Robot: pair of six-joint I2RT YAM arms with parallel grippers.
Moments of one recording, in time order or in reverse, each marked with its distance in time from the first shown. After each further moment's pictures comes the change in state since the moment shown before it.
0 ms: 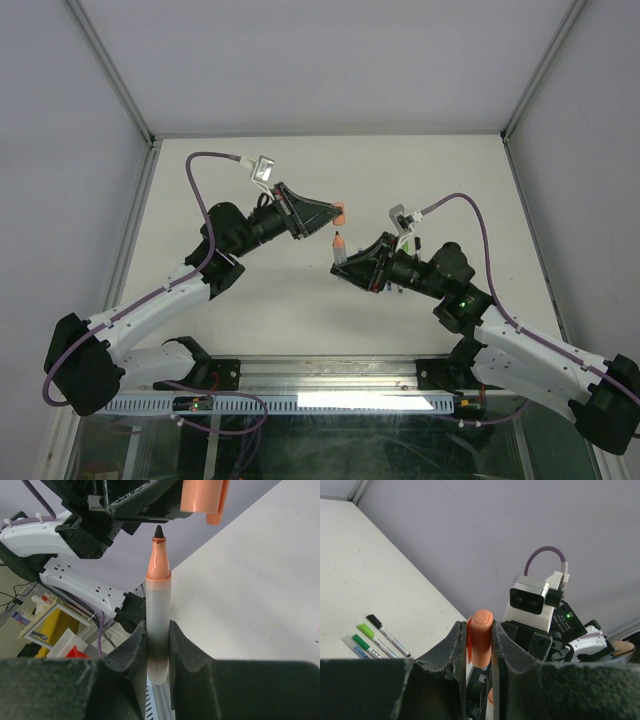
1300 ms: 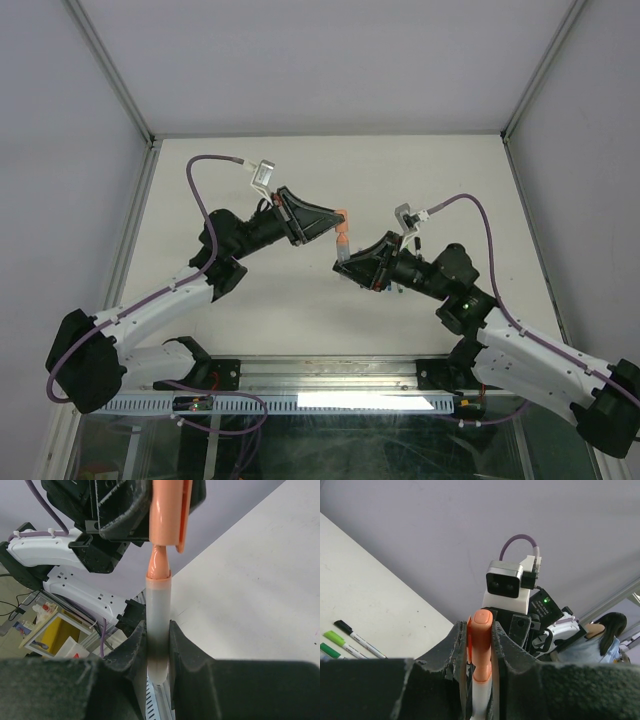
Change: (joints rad) left arm 0.000 0.010 -0.051 0.172 0.093 -0.072; right arm -0.002 -0.027 0.000 -0.013 0.039 0.022
